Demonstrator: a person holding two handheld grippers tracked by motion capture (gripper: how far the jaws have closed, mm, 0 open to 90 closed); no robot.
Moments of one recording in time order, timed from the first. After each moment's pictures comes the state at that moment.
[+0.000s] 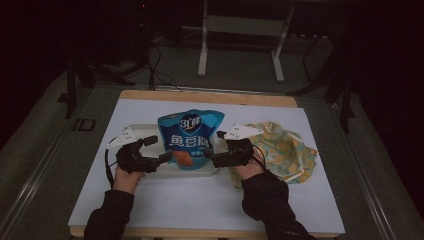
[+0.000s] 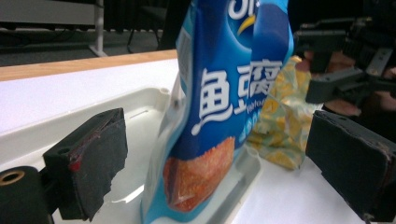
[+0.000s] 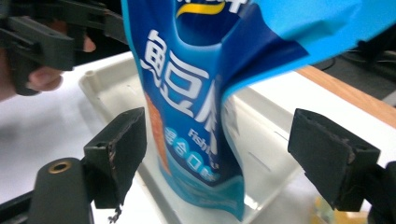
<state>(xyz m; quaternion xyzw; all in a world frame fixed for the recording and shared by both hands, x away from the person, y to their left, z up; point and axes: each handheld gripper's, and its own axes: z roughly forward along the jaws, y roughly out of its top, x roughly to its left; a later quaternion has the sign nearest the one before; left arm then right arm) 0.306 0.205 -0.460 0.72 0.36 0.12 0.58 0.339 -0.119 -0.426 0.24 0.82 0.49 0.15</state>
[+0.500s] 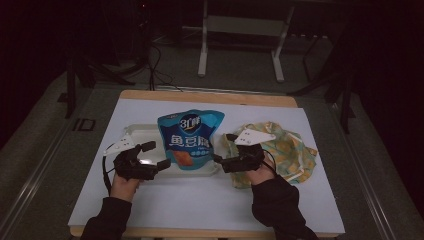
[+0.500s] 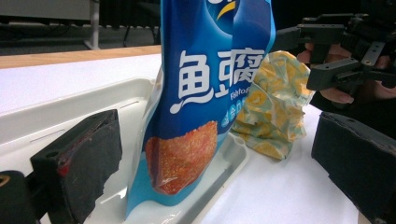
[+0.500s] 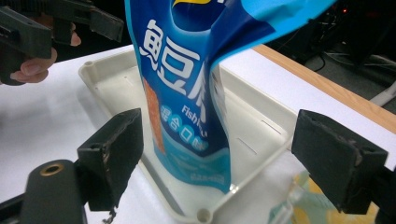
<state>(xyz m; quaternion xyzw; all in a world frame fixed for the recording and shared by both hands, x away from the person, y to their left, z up) 0.289 0.208 -0.461 0.72 0.36 0.10 0.59 0.325 -0.145 -0.423 0.23 0.82 0.50 0.16</state>
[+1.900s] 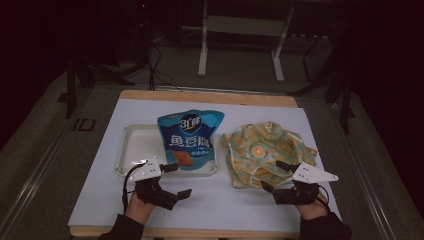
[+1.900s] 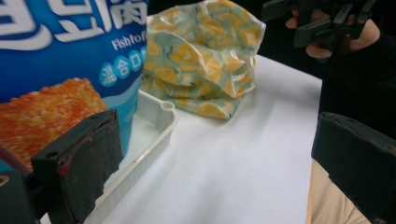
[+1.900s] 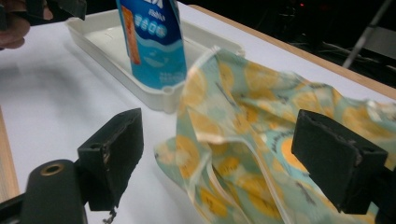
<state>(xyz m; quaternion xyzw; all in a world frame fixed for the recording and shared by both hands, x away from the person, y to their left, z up) 0.251 0.148 -0.482 0.78 0.26 0.07 0.57 0.256 -0.277 -0.453 0.27 0.80 0.49 0.20</state>
